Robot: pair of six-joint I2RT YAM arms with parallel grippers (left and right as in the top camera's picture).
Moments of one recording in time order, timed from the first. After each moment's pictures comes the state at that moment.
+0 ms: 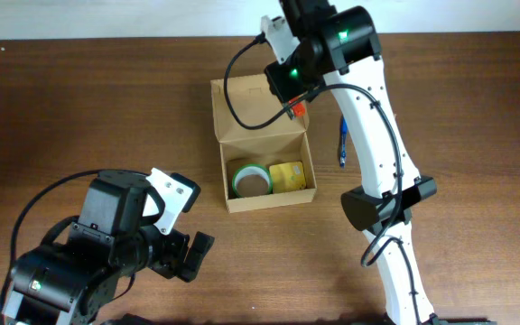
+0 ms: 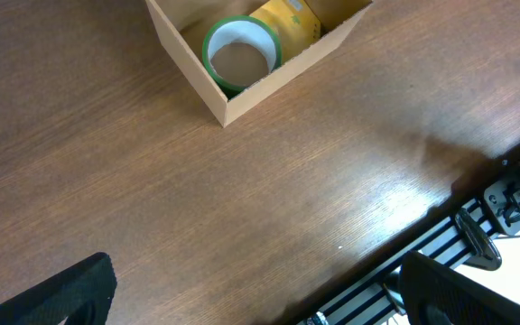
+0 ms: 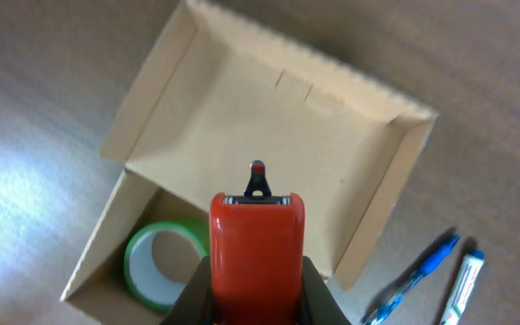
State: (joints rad) left arm -0.37 0.95 1.29 -1.37 0.20 0.06; right arm 0.43 2.45 2.98 -1.69 -0.16 -0.11
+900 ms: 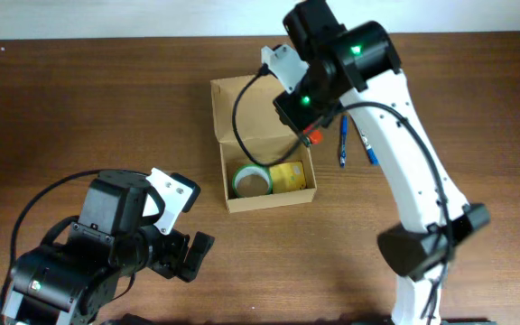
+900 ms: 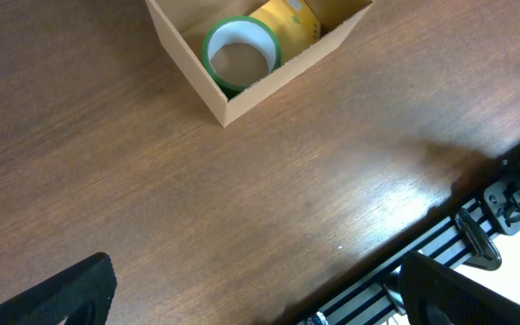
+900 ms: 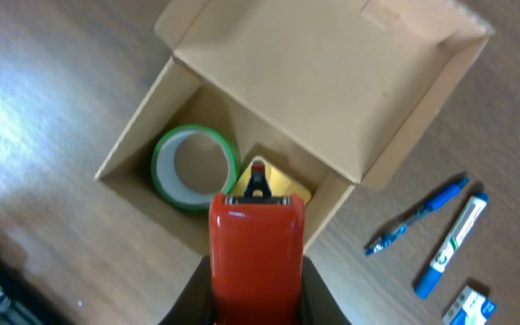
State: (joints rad) left arm -0.37 0.95 1.29 -1.37 0.20 0.06; right arm 0.47 2.04 2.37 -1.58 -0.16 -0.24
